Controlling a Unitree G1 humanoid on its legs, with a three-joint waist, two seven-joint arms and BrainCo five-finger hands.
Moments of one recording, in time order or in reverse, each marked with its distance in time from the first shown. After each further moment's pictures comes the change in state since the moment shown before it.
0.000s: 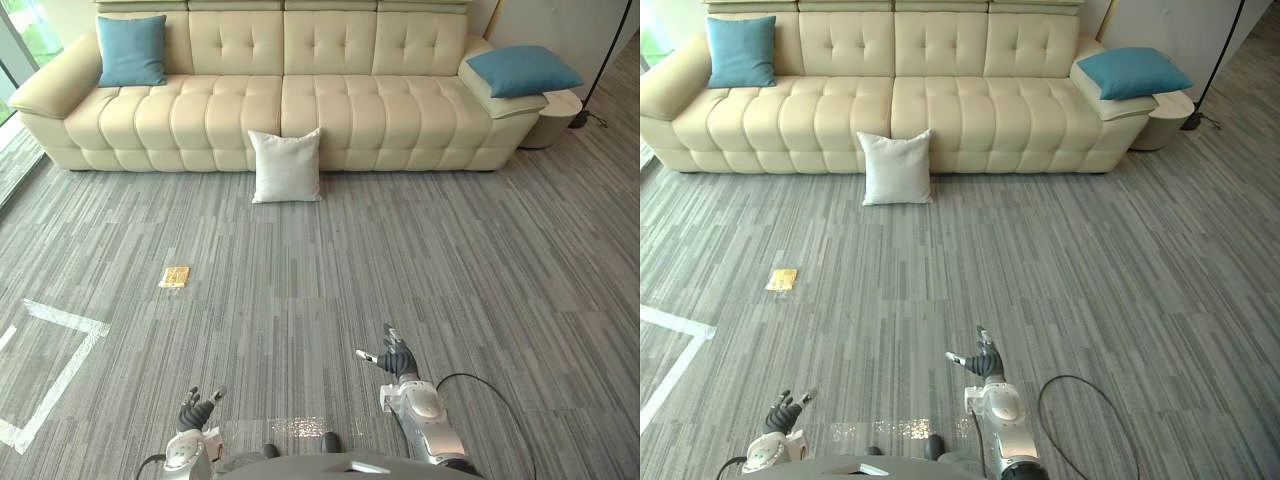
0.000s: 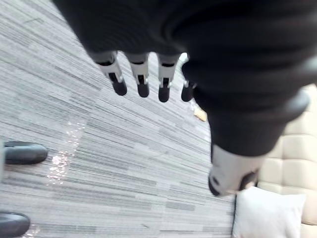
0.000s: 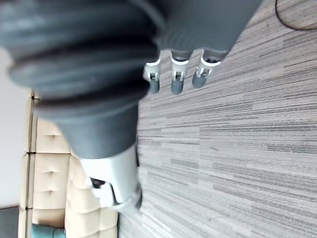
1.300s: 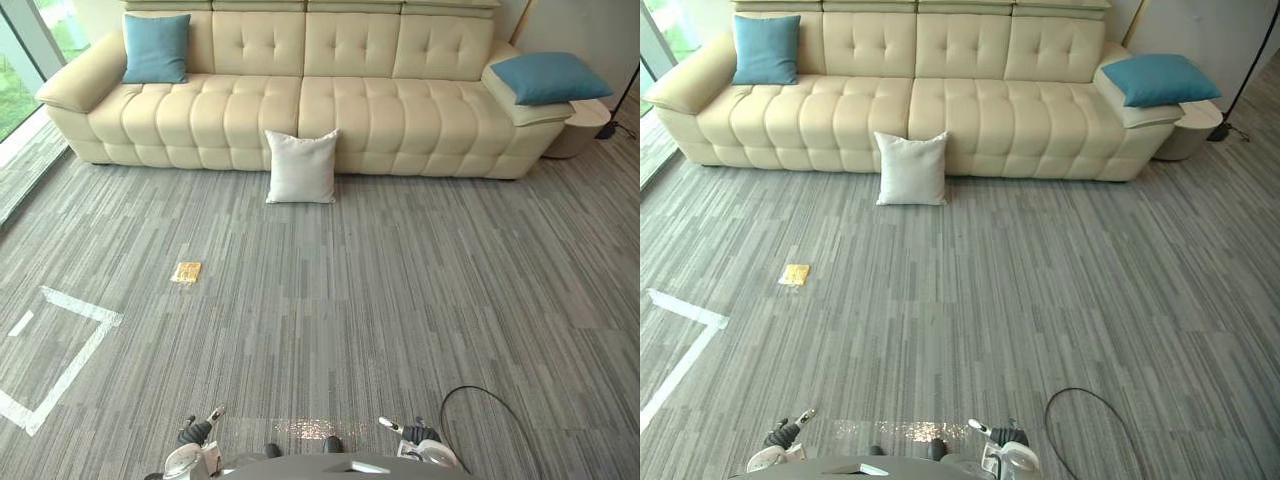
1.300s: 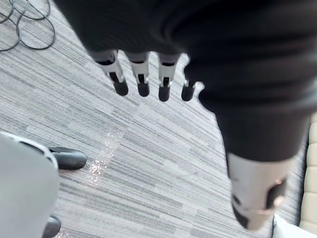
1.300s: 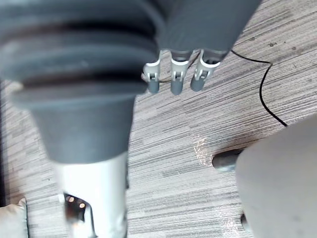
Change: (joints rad) left arm -0.110 -0.037 0.154 0.188 0.097 0.014 -0.056; right arm -0.046 0.028 -0.291 0.358 -0.001 0.079 -0.021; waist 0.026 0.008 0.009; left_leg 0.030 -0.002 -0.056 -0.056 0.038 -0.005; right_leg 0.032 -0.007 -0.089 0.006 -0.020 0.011
